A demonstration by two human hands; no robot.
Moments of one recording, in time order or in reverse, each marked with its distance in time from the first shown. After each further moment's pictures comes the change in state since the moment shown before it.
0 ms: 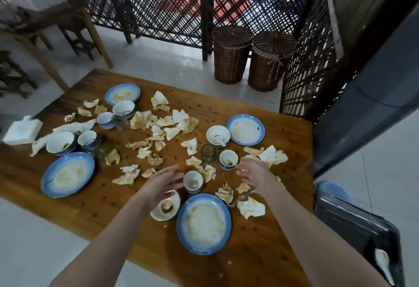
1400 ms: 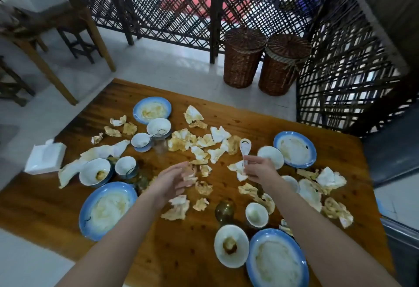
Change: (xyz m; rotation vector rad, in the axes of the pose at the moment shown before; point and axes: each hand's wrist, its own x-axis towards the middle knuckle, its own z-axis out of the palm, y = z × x) left_hand 0.087 0.083 -0.167 -0.047 -0.085 -0.060; right_hand 0.027 -0.058 0.191 -0.111 0.048 -0.106
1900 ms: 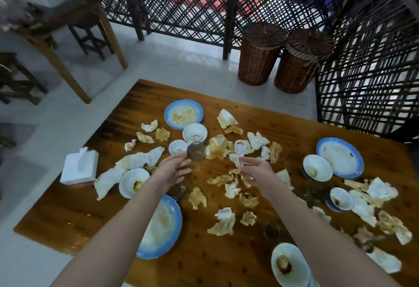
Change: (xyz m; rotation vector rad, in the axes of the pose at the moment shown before) left_hand 0.041 0.063 -0.133 -0.023 0.080 -0.009; right_hand -0.002 -0.033 0.149 0.024 -0.087 0.022
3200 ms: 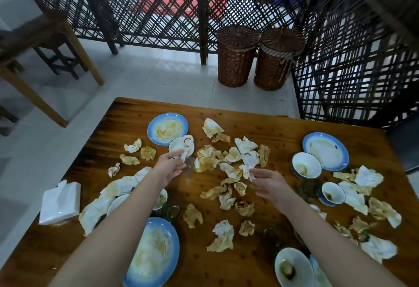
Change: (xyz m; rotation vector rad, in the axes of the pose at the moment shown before) left_hand 0.046 0.054 0.030 0.108 0.079 0.013; right_hand -0.015 0.007 -0.042 0.033 0.084 0.031
